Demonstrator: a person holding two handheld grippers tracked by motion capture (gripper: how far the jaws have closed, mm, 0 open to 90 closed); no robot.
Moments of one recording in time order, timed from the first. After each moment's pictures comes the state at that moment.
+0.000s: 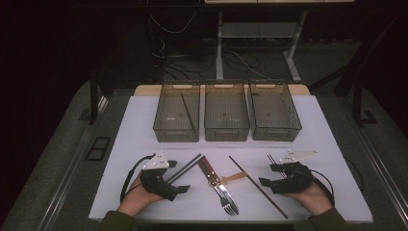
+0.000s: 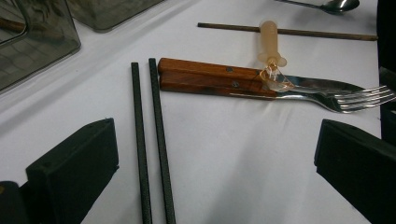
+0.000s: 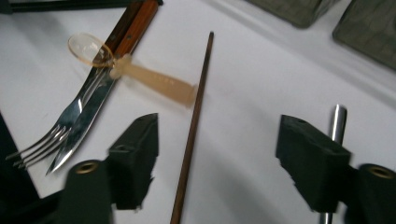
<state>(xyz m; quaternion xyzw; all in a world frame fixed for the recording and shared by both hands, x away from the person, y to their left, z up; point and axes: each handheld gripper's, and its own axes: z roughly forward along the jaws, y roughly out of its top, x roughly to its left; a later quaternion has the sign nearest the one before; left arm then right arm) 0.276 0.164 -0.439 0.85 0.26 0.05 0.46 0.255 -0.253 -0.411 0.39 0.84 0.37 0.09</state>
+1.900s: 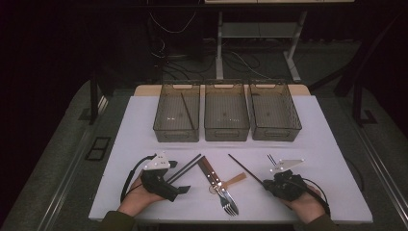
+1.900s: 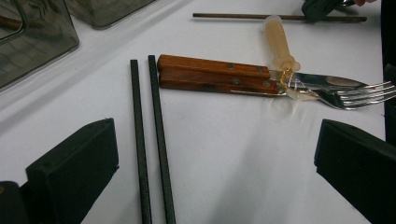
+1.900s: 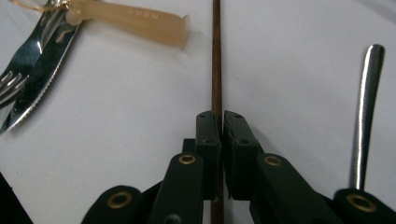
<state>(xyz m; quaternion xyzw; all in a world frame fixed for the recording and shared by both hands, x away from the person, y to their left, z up) 0.276 0.162 -0.439 0.85 0.26 0.05 0.46 0.247 -0.238 -0.435 0.40 0.86 0.29 0.10</state>
